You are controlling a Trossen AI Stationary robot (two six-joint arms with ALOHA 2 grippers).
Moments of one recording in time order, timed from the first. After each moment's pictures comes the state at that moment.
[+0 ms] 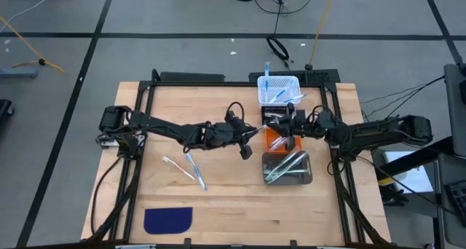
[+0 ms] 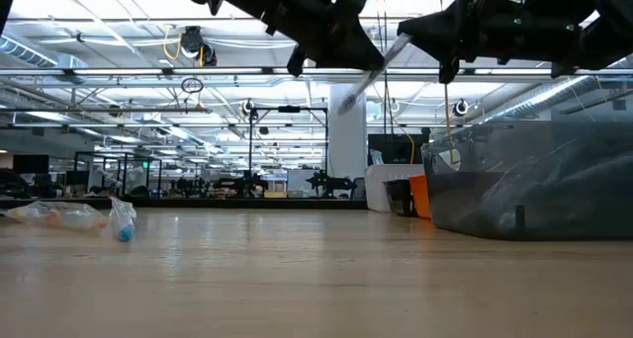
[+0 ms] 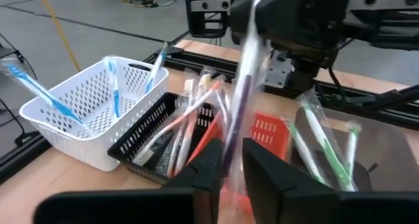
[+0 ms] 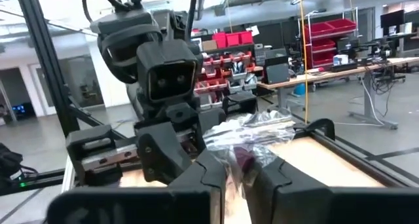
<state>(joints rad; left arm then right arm) -0.06 1.77 1.19 0.26 -0.40 -0.18 -0.18 1.07 0.30 0.95 -0.08 0.18</state>
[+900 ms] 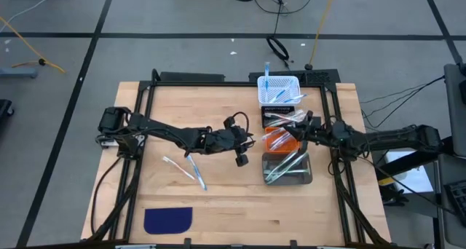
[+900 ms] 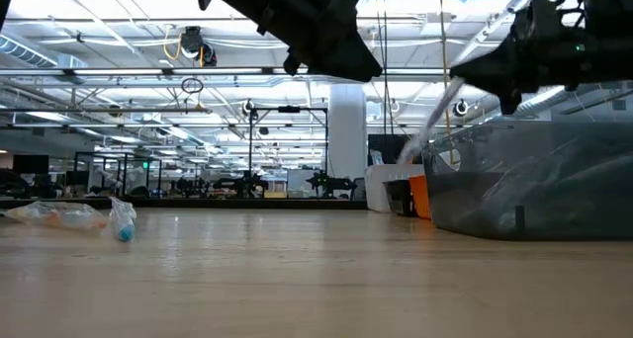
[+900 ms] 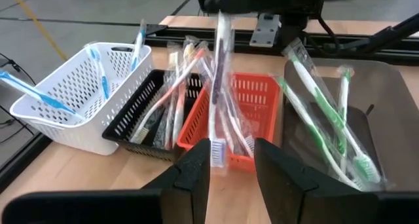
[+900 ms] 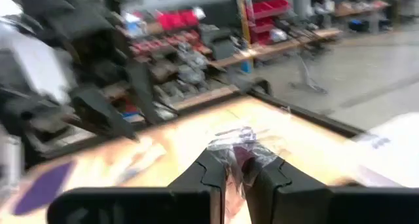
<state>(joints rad) -0.10 1.76 1.19 0.14 -0.39 -0.08 -0.06 0.58 0.07 0.59 0.23 0.22</state>
